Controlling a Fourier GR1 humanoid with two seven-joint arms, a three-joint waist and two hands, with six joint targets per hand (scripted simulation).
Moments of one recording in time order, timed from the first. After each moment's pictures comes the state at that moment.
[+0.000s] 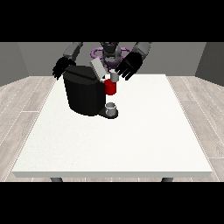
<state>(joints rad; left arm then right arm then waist) -1.15 0.47 0.10 -0.63 -0.60 -0.12 -0.13 -0.32 -0.03 -0.04 -1.38 -0.01 -0.14 -0.06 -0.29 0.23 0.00</state>
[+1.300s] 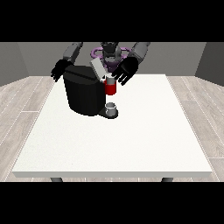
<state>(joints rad) -1.16 0.43 0.10 -0.61 -0.64 -0.13 -0.12 -0.31 -0.04 -0.06 -1.37 -0.03 -0.16 -0.09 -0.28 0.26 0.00</state>
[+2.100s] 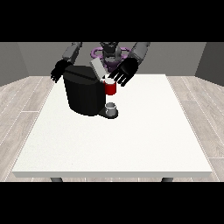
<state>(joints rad) -1.18 0.43 0.10 -0.61 -0.67 -0.14 -0.13 -0.32 -0.04 -0.06 -1.36 -0.03 -0.17 -0.07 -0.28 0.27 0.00</state>
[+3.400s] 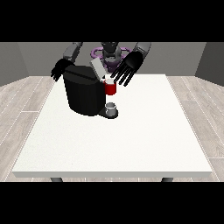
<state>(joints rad) -1.16 0.44 0.05 -0.61 -0.75 -0.22 -0.16 -0.30 -0.04 -0.08 -1.33 -0.04 -0.18 -0.08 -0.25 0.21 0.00</state>
